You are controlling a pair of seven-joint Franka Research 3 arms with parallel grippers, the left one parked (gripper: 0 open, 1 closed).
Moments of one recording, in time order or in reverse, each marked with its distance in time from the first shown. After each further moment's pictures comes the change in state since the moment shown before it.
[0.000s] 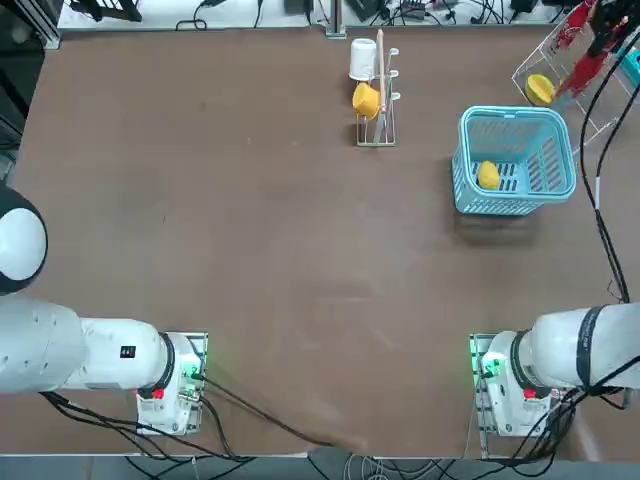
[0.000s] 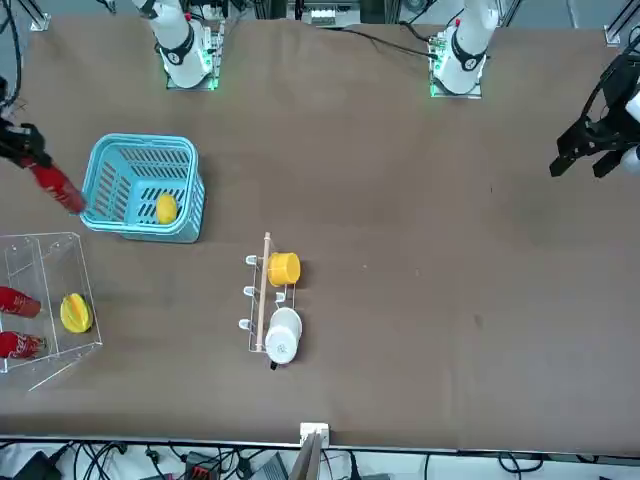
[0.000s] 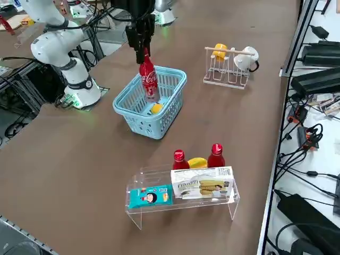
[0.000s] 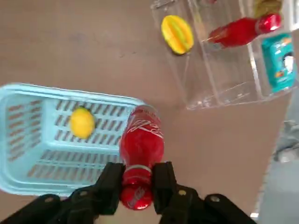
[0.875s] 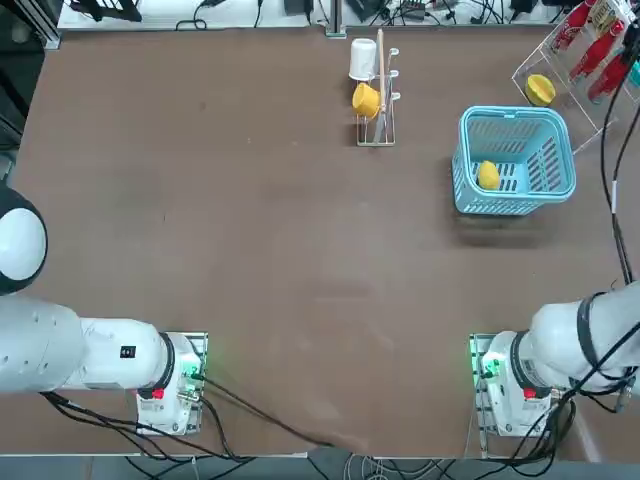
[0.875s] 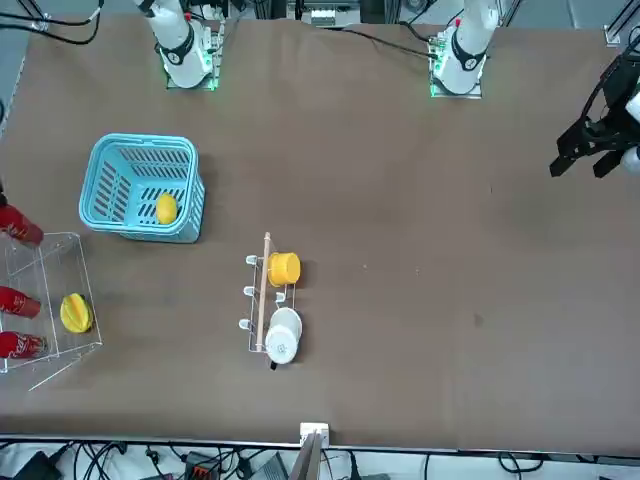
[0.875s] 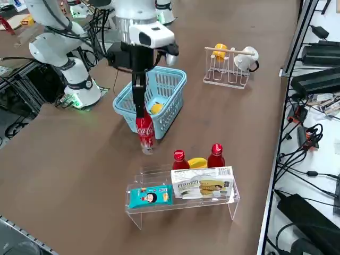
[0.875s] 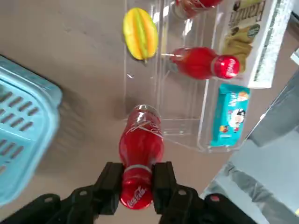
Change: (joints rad) arm -0.197 0.231 -0.006 0.084 -0.064 0.249 -0.543
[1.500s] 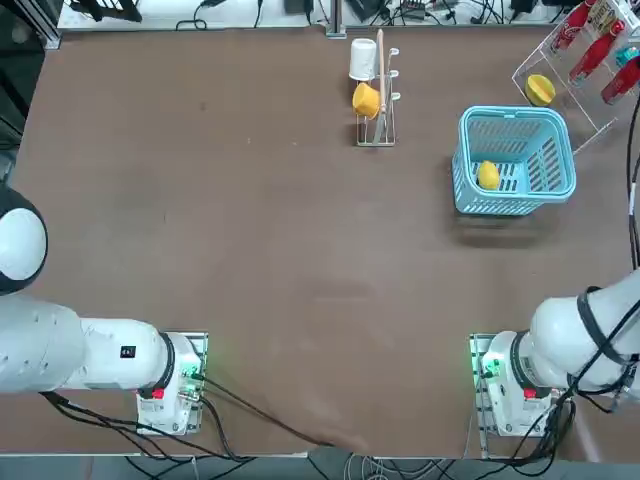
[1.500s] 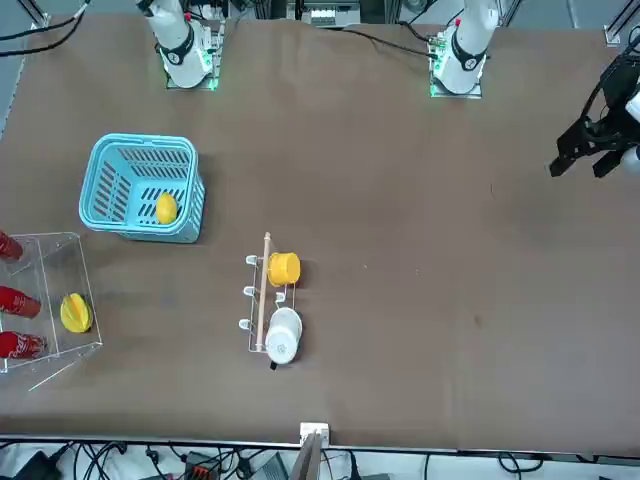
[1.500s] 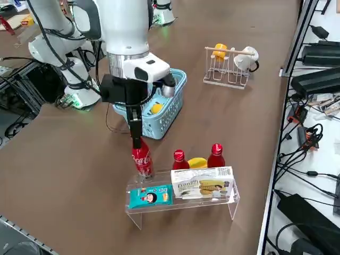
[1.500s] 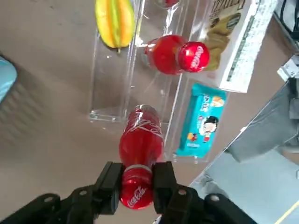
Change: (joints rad) arm -0.082 0.113 0.000 0.071 0.000 0.101 -0.173
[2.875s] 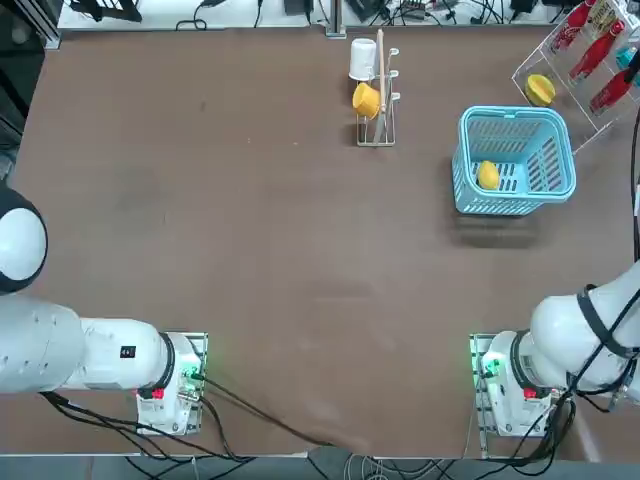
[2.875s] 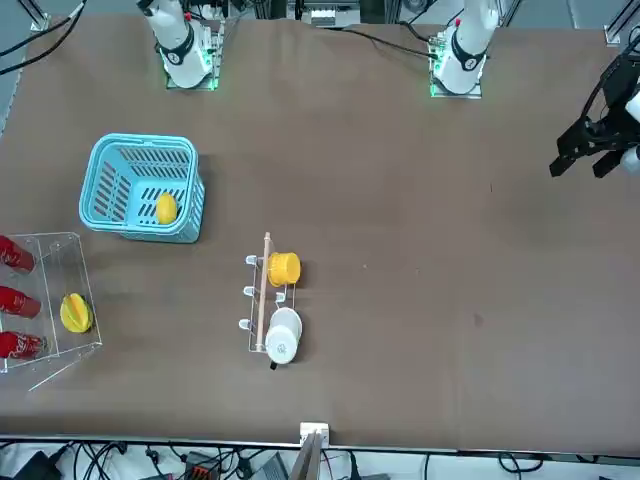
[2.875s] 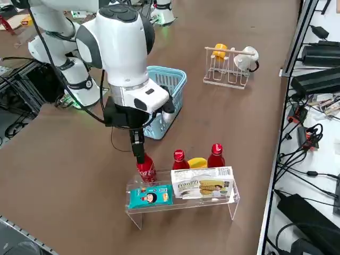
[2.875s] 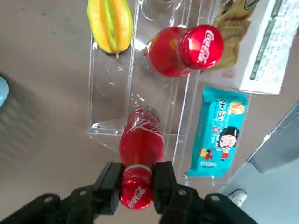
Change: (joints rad) arm -0.042 0.081 0.001 0.004 0.085 0.049 -0.001
